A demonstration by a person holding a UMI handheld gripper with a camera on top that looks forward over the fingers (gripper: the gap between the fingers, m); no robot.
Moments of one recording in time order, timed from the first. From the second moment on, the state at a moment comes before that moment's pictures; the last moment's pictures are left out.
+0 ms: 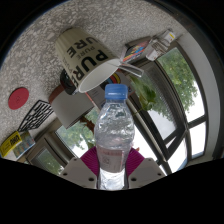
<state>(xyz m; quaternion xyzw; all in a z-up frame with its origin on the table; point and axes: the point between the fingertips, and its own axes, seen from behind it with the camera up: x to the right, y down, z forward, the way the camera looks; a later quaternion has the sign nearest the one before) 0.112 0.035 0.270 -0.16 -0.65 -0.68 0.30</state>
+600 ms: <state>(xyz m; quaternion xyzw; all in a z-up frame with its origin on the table) 0.122 -0.010 0.426 -0.49 -0.34 -0.45 0.66</state>
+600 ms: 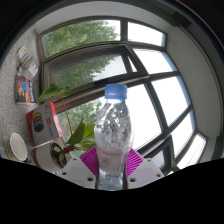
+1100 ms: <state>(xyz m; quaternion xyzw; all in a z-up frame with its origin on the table) 0.238 0.031 0.206 -0.73 0.01 0.01 0.68</state>
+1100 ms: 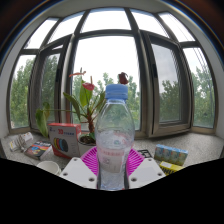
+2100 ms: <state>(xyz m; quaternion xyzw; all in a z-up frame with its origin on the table) 0.221 -0.083 0.109 -0.83 0.04 -0.06 0.55</state>
